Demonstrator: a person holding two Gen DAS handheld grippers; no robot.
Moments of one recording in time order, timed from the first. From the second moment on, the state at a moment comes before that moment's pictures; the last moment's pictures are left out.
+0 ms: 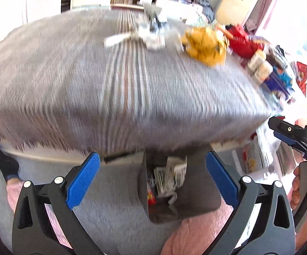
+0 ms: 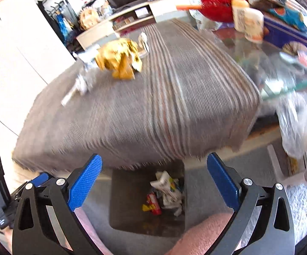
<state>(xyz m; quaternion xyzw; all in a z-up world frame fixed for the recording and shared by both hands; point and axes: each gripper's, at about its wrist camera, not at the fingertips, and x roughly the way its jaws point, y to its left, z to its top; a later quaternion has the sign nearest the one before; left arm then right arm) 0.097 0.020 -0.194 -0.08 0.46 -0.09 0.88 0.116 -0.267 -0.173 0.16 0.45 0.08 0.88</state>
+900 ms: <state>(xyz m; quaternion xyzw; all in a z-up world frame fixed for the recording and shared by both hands) 0.291 0.014 -0.172 -0.04 0.44 -0.11 0.89 0.318 -0.210 -0.148 0.17 0.44 0.07 0.88</state>
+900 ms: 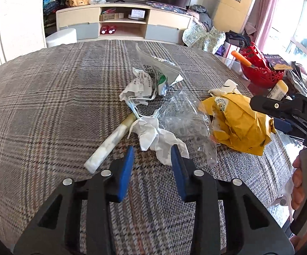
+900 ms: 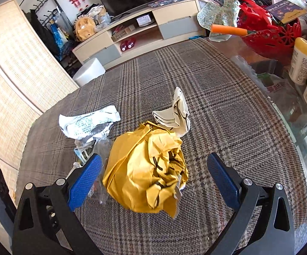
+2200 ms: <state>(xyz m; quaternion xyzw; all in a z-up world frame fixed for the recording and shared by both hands) 0.141 -0.013 -0.100 0.00 0.39 -0.14 0.91 0.157 -0.242 -0.083 0.15 0.39 0.14 0.90</state>
